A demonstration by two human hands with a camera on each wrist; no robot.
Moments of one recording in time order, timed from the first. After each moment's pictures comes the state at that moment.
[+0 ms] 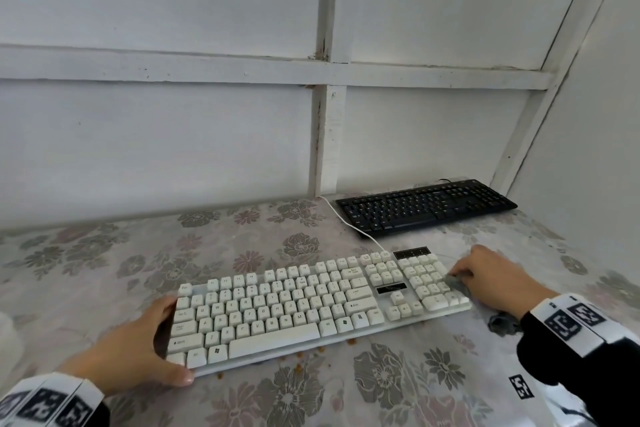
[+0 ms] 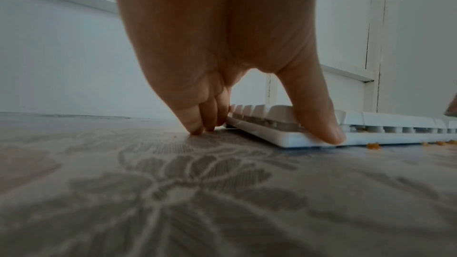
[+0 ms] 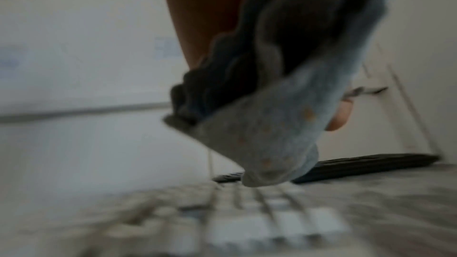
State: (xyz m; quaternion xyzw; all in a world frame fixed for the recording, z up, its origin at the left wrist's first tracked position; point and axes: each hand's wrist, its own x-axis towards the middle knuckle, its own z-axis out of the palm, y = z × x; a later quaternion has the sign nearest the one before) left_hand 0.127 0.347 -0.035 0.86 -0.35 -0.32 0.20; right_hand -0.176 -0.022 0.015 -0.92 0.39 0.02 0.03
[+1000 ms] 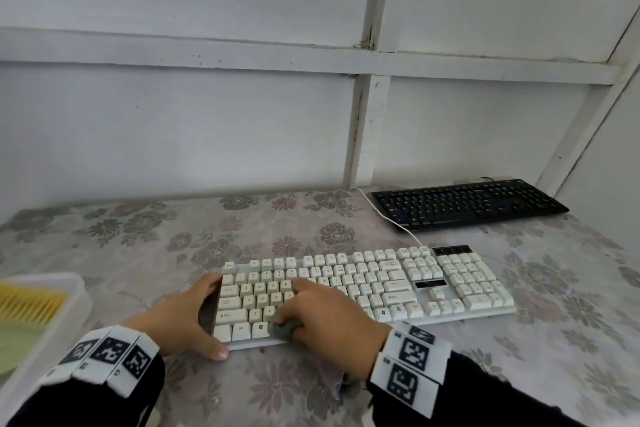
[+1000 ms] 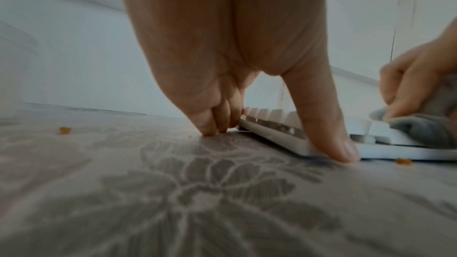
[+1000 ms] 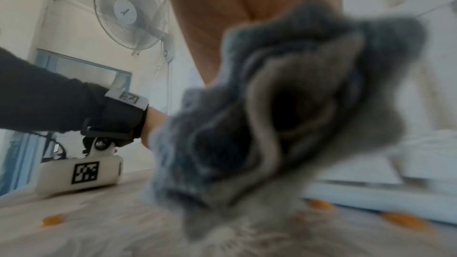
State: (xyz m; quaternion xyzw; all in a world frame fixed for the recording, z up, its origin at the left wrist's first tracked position) left_hand 0.134 0.353 -0.037 0.83 -0.36 -0.34 0.25; right_hand -0.032 0.186 -0.003 -0.98 0.02 0.00 0.19
